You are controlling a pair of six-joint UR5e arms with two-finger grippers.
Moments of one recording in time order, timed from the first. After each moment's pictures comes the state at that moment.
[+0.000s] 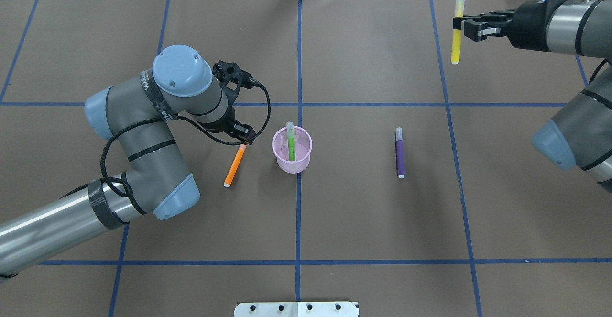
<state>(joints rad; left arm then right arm) -0.62 -2.20 -1.56 -1.73 -1.94 -0.68 0.98 -1.33 1.73 -0.53 1.88 0.79</state>
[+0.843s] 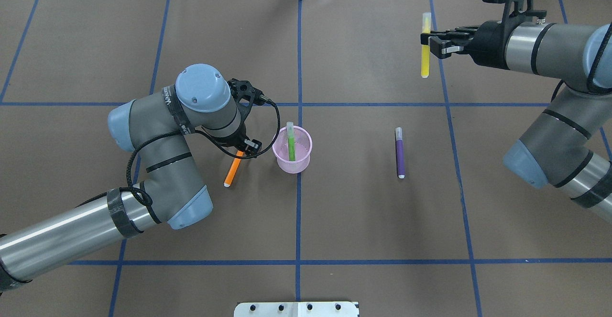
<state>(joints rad) -0.58 -2.23 -1.50 -1.73 -1.94 -0.69 0.89 -1.30 1.73 -0.53 1.80 0.80</state>
